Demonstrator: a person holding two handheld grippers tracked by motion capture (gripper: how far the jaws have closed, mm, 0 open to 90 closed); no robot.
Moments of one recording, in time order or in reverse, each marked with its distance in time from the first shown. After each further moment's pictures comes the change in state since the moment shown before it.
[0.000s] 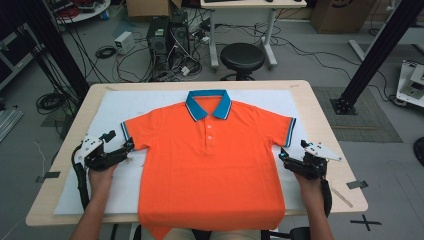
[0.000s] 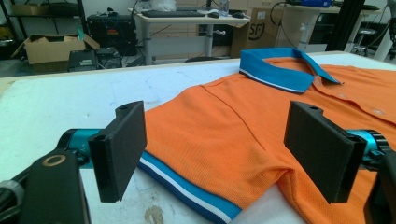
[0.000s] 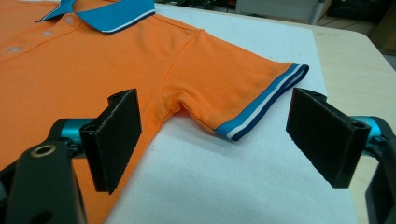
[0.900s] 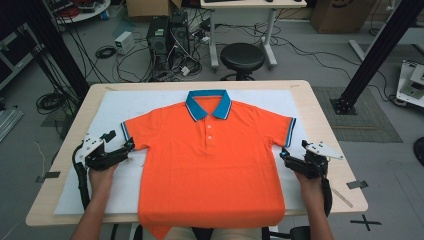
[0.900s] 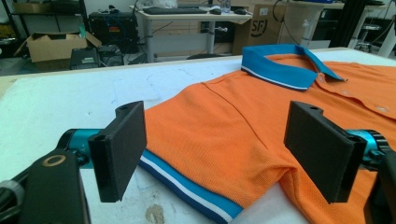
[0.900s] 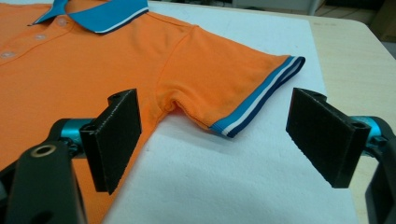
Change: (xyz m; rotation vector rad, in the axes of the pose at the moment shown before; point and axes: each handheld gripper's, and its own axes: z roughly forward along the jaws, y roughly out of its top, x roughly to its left) left arm 0.000 0.001 0.001 0.016 0.008 0.000; right arm -0.003 0.001 0.001 0.022 -0.011 0.046
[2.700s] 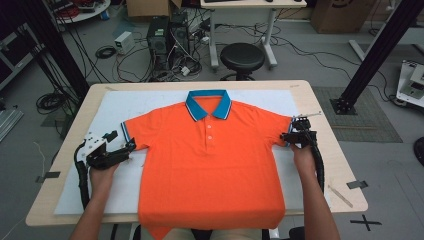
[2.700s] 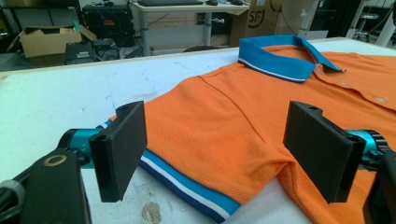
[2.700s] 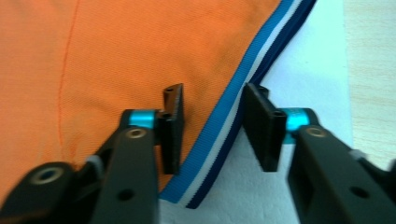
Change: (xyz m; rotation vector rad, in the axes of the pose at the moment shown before) left arm -0.001 0.001 0.003 0.034 -0.014 0.015; right arm -0.024 0.056 0.088 0.497 -0.089 0.114
